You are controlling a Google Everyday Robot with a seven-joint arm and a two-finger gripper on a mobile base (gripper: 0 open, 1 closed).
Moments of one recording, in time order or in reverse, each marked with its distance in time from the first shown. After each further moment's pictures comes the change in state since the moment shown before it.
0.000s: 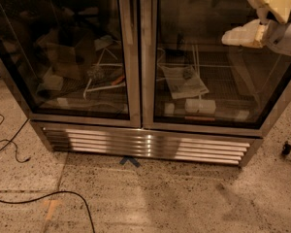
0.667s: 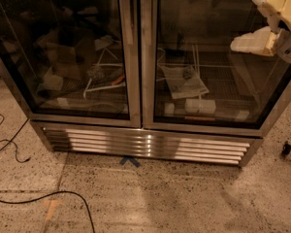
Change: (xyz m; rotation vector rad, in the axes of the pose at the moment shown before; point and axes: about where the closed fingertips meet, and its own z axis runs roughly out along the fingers) arm -0.015 -0.015 -0.017 -0.038 0.034 -0.012
